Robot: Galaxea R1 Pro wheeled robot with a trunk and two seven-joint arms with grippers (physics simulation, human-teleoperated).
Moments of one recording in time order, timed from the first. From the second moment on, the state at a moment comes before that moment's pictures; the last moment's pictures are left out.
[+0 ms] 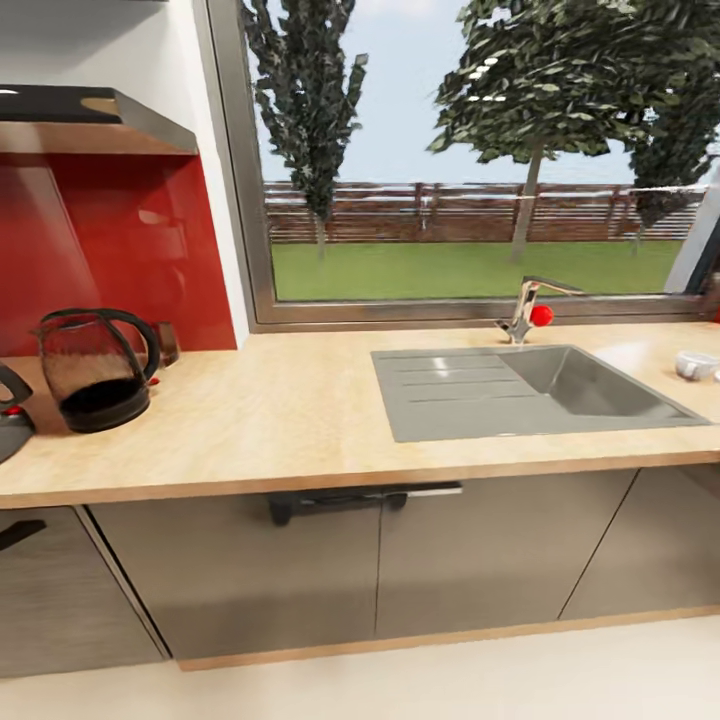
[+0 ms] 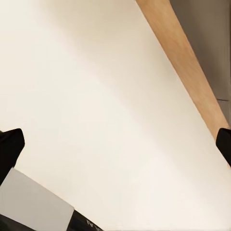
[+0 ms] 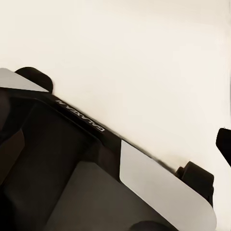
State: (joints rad) left arm -0.16 0.17 0.25 -0.05 0.77 0.00 -0.53; right arm -0.33 -0.12 0.75 -0.02 -0.48 -0.14 0.66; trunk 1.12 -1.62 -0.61
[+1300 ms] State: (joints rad) left arm -0.16 0.17 0.25 -0.05 0.77 0.00 -0.53; right arm -0.33 -0.12 0.75 -0.02 -0.48 -0.14 0.62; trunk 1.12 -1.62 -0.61
